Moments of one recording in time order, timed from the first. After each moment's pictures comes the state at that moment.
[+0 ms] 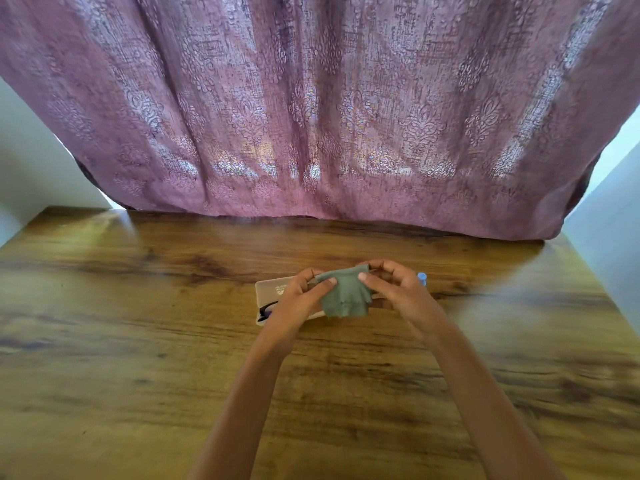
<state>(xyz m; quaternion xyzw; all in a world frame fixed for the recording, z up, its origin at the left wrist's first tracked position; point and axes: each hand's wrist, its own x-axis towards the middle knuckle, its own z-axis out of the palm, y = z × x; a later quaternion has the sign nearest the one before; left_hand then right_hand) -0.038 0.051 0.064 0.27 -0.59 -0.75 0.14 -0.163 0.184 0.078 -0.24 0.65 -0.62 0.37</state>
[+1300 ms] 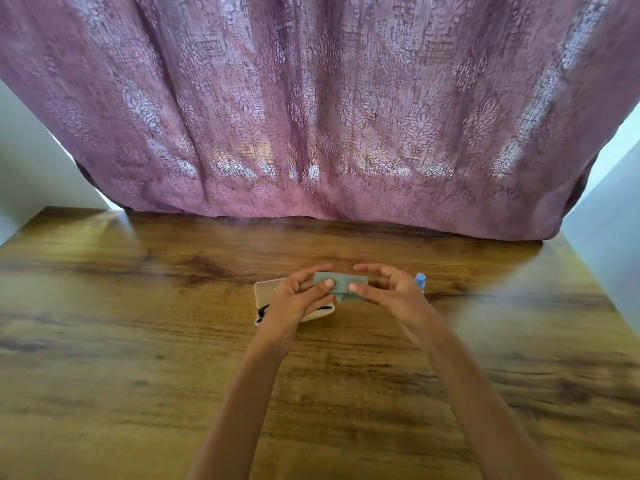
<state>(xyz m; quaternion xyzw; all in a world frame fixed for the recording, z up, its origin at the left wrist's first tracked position) -0.034 0.049 0.067 0.27 -0.52 -0.80 0.17 -0.163 0.182 0.065 -0.23 0.66 -0.61 0.37</state>
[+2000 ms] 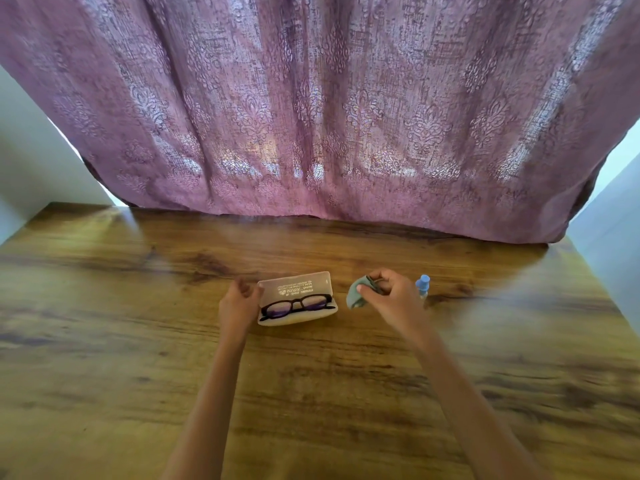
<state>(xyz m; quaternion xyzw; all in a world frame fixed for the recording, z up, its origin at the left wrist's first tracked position) -0.003 -0.031 0.000 0.56 -0.70 -0.40 0.19 -0.156 0.172 0.058 -0.28 0.81 -0.47 0.21</state>
